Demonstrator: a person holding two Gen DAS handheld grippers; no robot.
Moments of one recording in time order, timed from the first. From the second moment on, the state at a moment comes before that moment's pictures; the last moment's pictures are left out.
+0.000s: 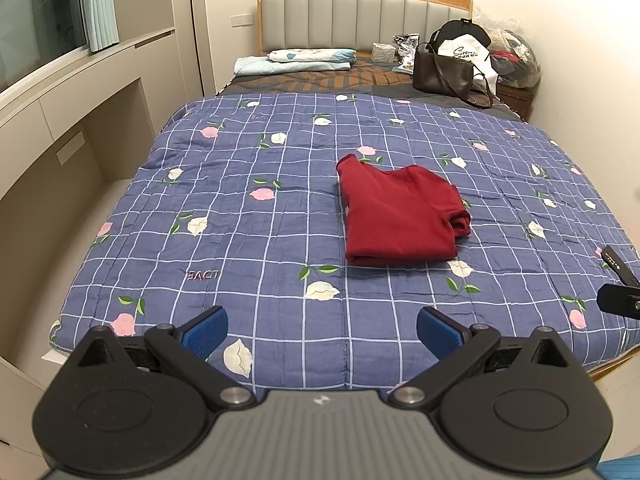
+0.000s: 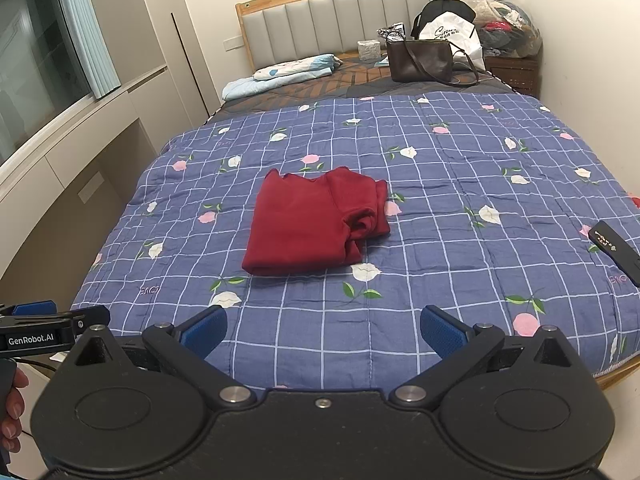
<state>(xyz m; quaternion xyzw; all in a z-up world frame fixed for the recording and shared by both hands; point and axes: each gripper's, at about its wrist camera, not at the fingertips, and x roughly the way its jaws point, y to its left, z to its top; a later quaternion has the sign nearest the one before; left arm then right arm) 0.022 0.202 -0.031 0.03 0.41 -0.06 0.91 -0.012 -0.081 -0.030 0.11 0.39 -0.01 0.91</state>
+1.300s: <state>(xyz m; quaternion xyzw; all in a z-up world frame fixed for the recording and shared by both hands) 0.036 0.209 -0.038 0.00 0.45 -0.03 0.89 -0.008 -0.078 -0.038 0.11 0.40 -0.01 0.91</state>
